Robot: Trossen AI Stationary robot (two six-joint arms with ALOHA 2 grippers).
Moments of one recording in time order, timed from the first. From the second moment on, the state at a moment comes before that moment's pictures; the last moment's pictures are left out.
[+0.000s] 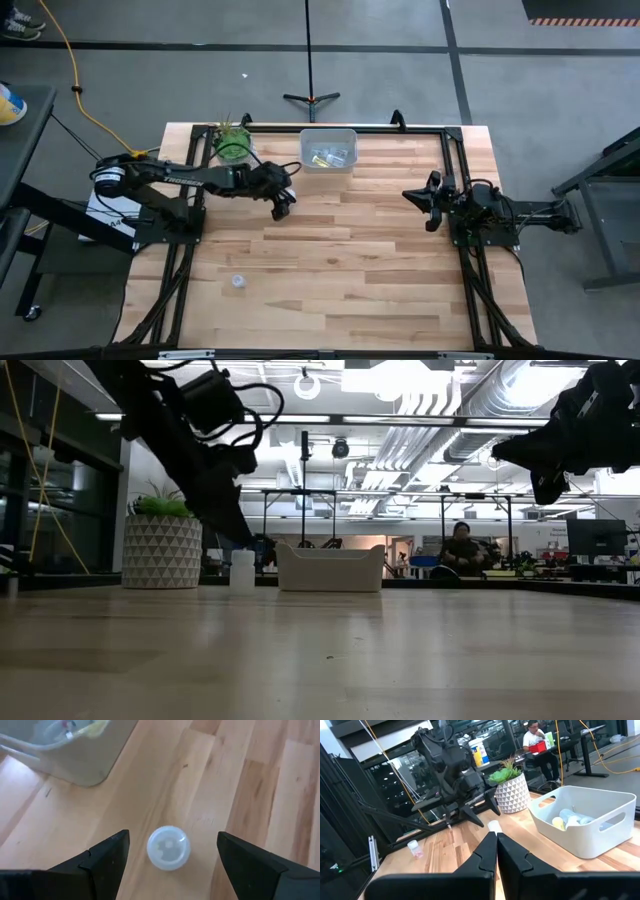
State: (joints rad) left arm 0.21 1.38 0.69 -0.15 -0.12 -0.10; right arm -0.02 0.02 0.02 0.04 0.20 0.39
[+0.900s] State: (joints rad) left arm 0.21 1.49 0.69 -0.10 -0.09 -0.08; right arm -0.02 0.02 0.02 0.03 0.21 0.38
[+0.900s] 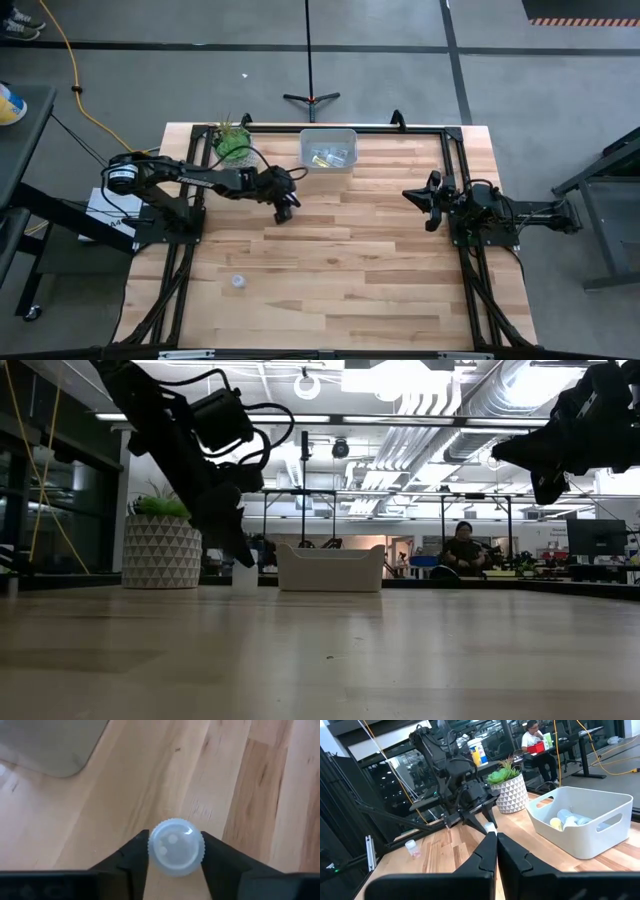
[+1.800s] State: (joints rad) left arm 0.49 1.67 1.12 -0.15 -0.12 -0.03; right arm -0.02 0.02 0.02 0.03 0.21 0.38
